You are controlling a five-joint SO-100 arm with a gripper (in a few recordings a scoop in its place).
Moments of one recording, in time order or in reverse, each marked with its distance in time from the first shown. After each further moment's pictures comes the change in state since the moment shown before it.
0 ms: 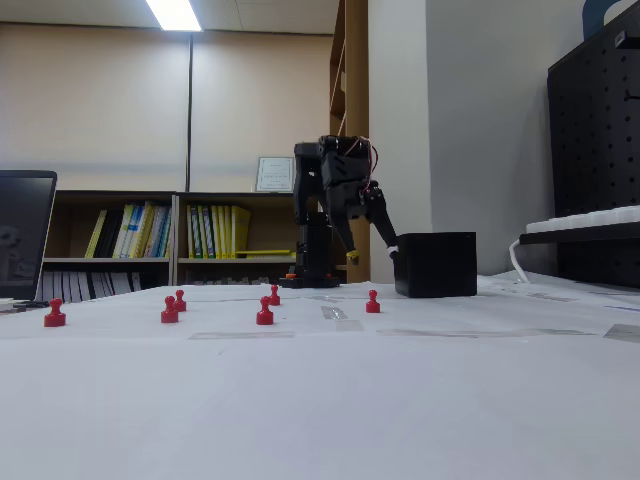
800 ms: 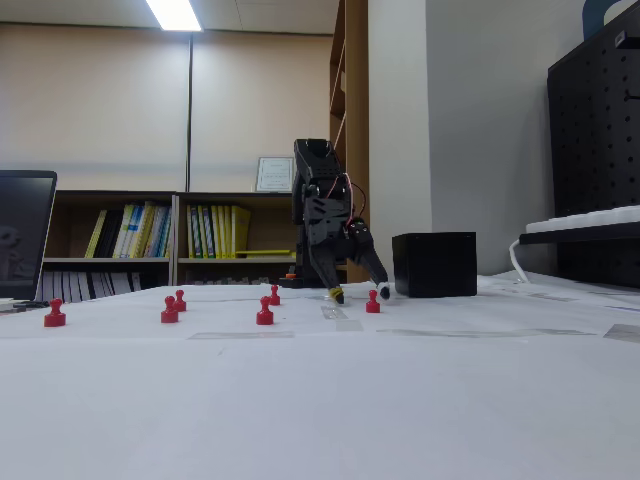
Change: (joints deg) arm 7.5 19.8 -8.3 -46.5 8.7
